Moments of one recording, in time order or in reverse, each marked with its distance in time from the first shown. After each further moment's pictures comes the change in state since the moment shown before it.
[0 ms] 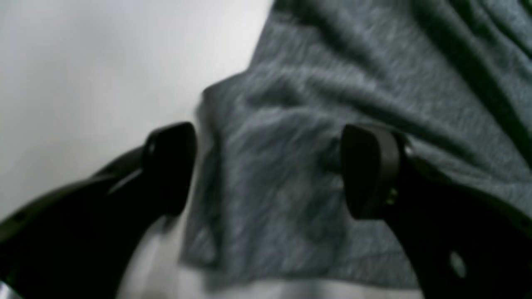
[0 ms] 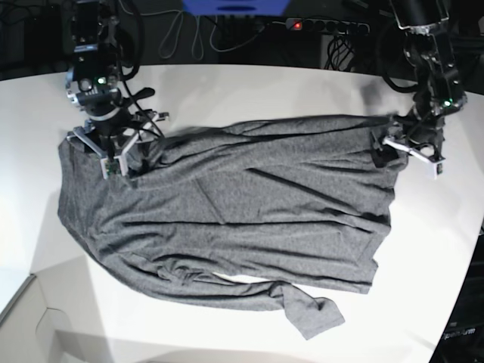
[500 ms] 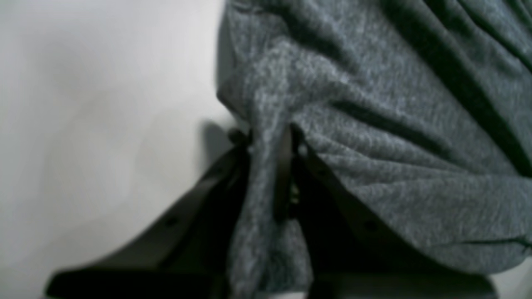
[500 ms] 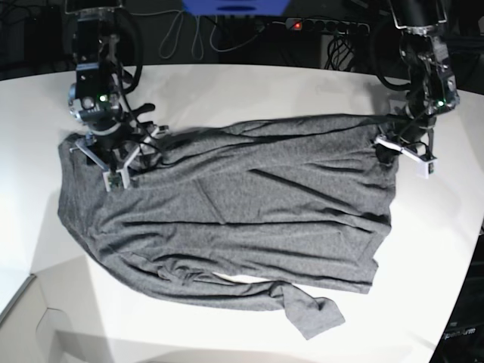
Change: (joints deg) left arm -0.2 -0.8 2.0 -2.6 -3.1 -0.6 -1.0; right arm 5.8 0.8 -0.6 -7.1 -0.1 0.0 0.3
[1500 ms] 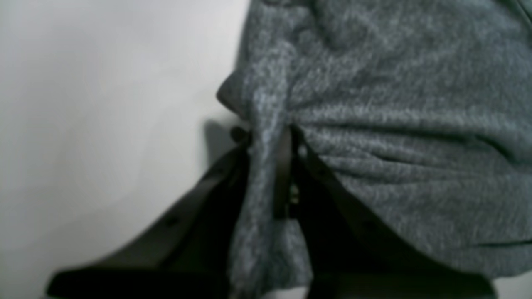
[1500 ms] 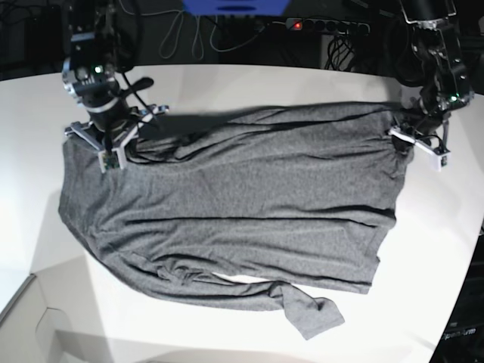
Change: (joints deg) left arm 1.8 -1.9 -4.4 5.1 2.5 0.9 6.1; right arm -9.7 -0.2 0.6 12.2 0.5 0.0 0.8
